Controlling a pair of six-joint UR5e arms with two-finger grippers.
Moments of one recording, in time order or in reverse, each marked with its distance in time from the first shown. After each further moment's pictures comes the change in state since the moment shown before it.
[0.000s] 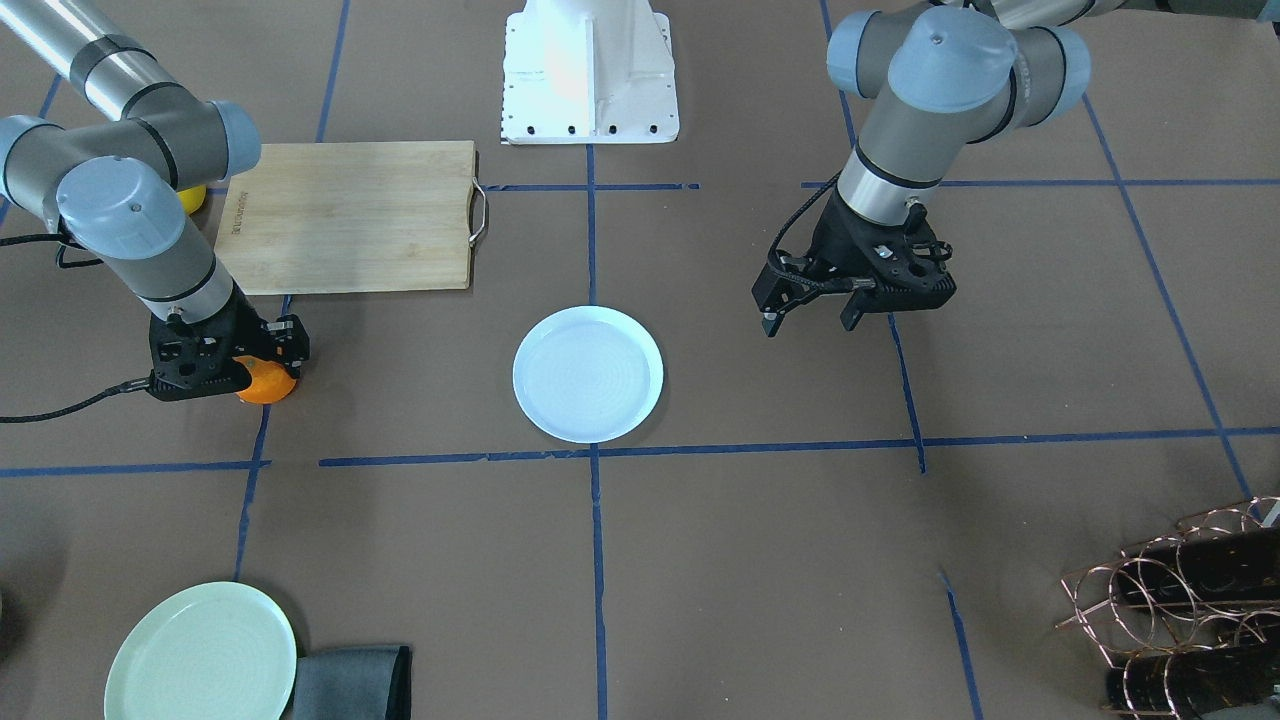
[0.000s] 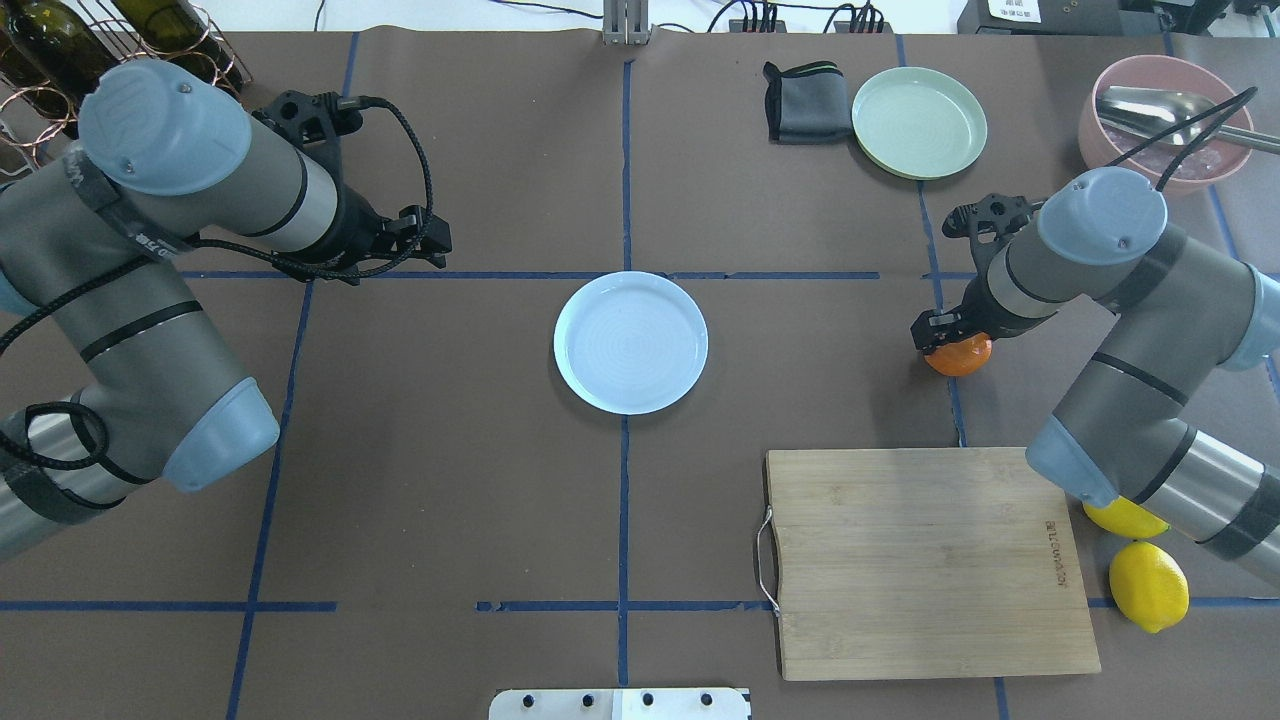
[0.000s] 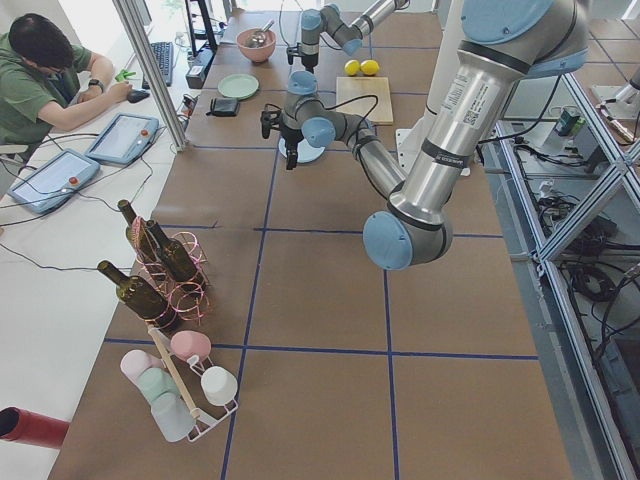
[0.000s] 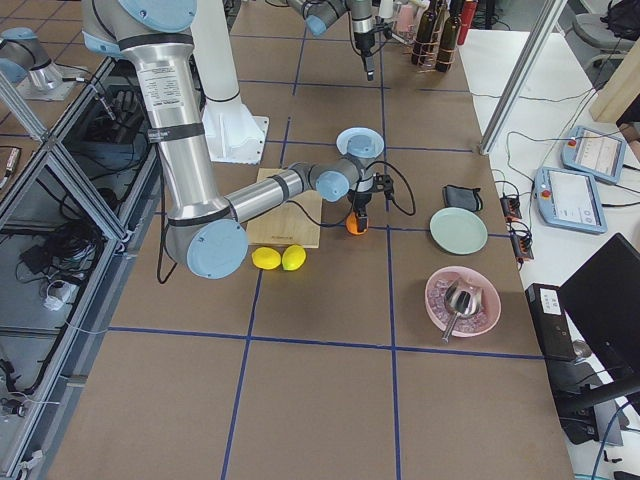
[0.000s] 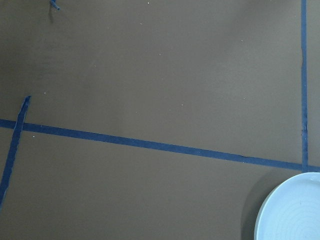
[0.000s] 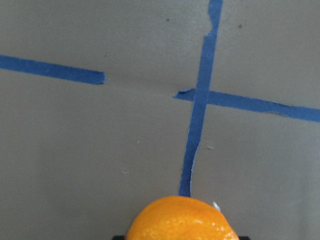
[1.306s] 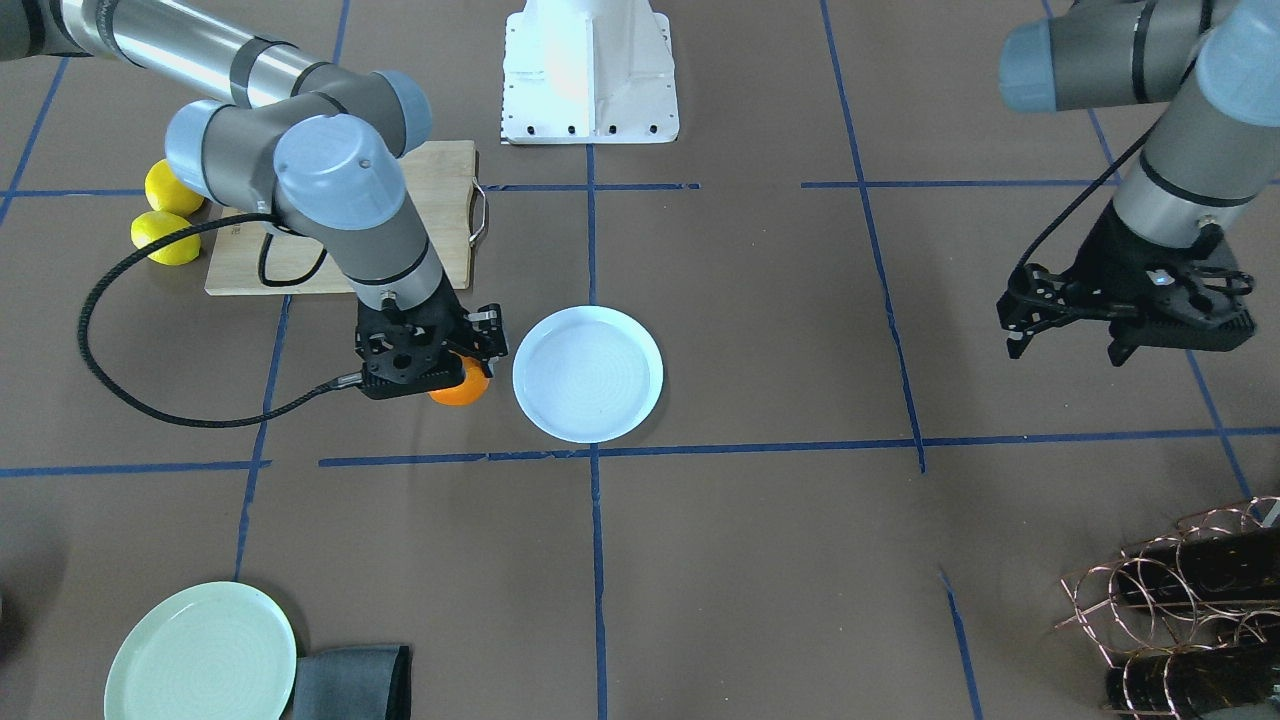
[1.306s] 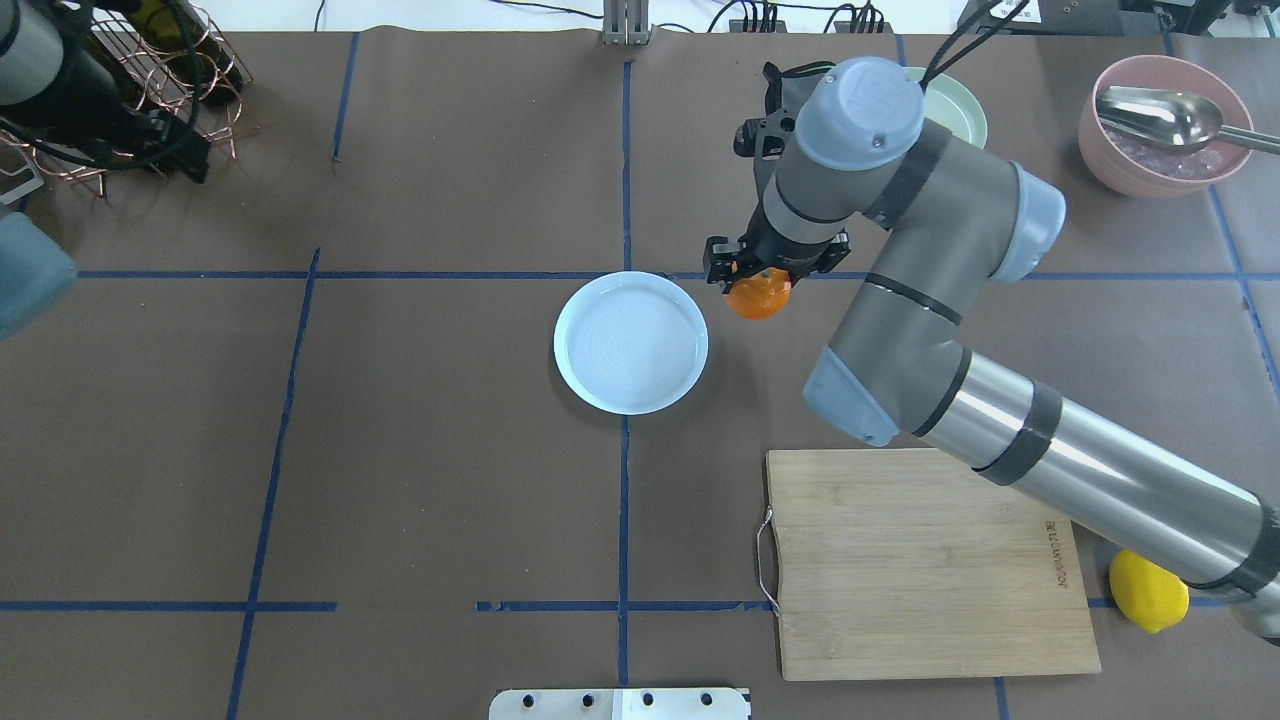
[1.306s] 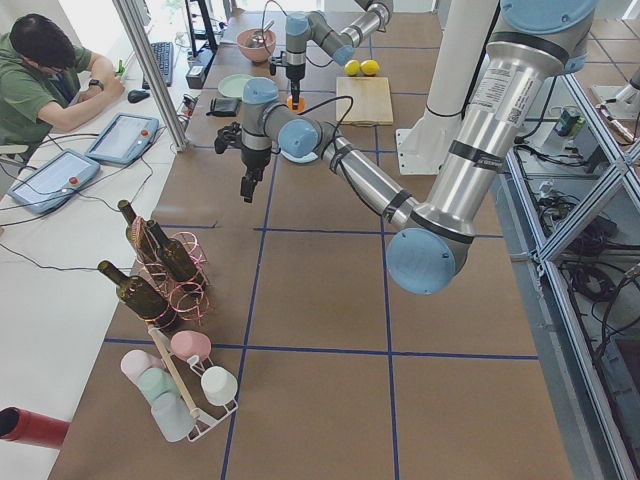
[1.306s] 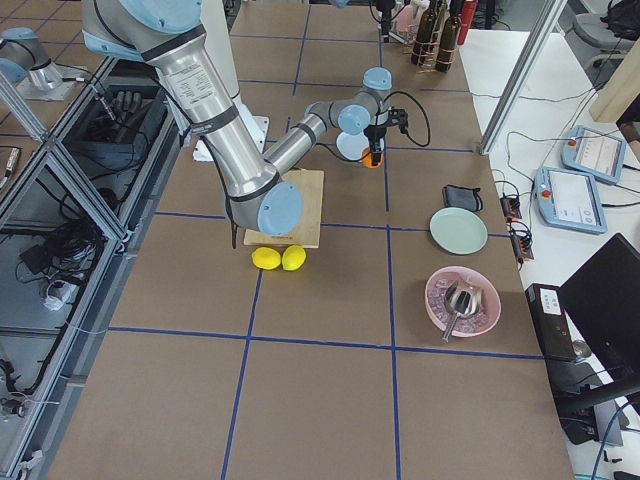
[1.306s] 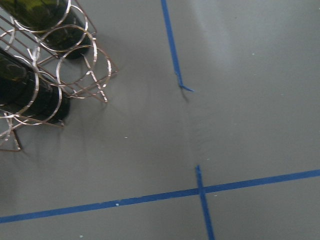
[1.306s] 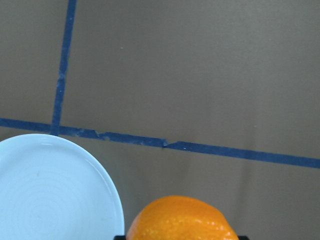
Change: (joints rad) left arm -0.356 0.128 -0.016 0.231 -0.128 0.764; right arm -0.100 0.456 -0.121 -0.182 -0.035 0.180
